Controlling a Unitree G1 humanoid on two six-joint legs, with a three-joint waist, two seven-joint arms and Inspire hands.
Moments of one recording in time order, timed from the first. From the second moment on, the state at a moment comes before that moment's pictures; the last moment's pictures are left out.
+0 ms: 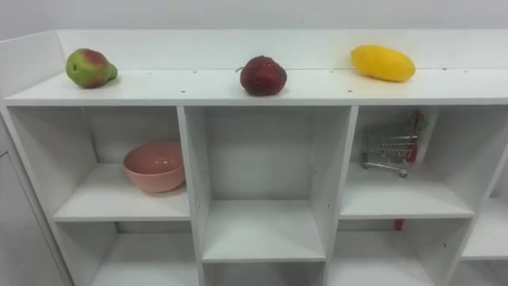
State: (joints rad) left arm 0.19 0.14 0.10 1.08 0.65 0.16 0.08; right arm 0.09 -0.21 0.00 1.22 0.27 0.02 -0.01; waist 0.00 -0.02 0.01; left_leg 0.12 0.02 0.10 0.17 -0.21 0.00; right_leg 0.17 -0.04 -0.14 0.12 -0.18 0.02
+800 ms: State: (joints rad) left arm 0.23 0.17 0.11 1.04 0.63 0.10 0.15; right arm 0.01 -0.22 -0.20 0.14 0.11 -0.03 -0.43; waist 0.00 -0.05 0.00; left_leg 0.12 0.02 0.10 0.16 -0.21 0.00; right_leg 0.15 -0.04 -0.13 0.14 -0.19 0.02
